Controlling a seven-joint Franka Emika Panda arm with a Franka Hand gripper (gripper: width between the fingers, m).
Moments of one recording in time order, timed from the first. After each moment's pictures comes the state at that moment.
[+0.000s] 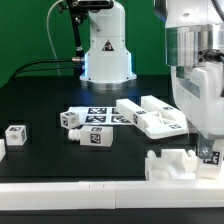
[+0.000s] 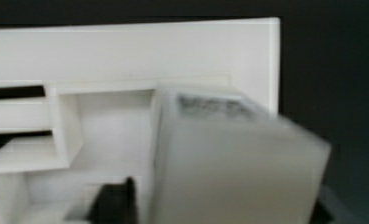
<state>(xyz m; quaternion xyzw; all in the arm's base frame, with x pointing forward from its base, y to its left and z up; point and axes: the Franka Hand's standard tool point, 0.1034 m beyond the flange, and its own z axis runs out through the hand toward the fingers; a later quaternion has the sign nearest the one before) 0.651 0.101 0.067 -0.71 0.70 -0.04 0.06</state>
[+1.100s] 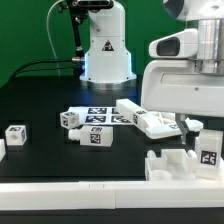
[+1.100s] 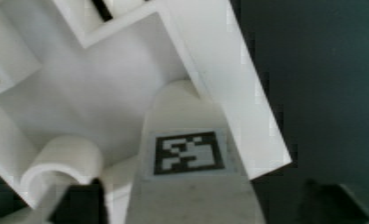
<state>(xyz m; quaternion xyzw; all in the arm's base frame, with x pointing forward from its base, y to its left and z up) 0.653 0.118 0.074 -0.97 0.24 -0.07 0.01</state>
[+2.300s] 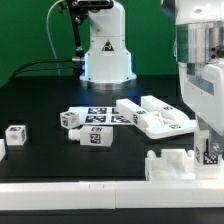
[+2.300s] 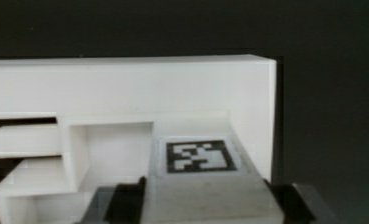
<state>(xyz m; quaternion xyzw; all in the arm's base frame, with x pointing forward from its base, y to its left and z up) 0.652 0.115 0.072 -0.70 0.71 -0.03 0.07</state>
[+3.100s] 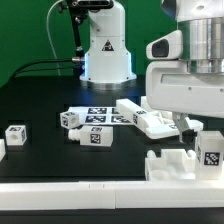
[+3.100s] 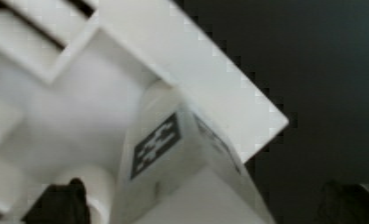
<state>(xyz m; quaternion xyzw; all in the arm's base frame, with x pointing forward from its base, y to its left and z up) 0.656 0.118 0.075 -0.96 0.27 -0.07 0.03</state>
